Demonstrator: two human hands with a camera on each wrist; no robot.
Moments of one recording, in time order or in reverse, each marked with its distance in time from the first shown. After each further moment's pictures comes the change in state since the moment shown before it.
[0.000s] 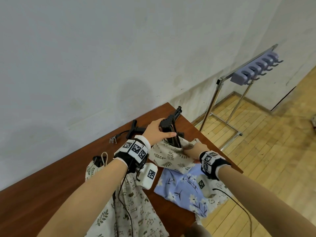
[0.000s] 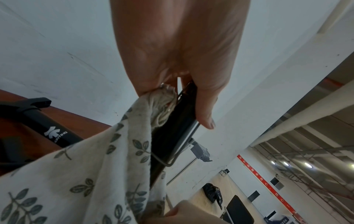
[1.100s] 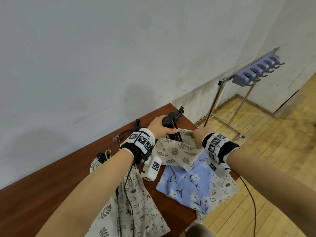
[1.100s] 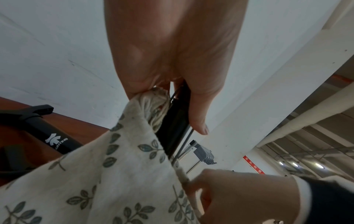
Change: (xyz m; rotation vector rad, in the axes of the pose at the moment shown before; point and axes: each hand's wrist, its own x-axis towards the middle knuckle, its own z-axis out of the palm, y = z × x) left_hand 0.006 0.010 -0.002 0.090 -0.021 -0.102; right_hand -0.027 -0.043 -0.049 -0.999 0.099 -0.280
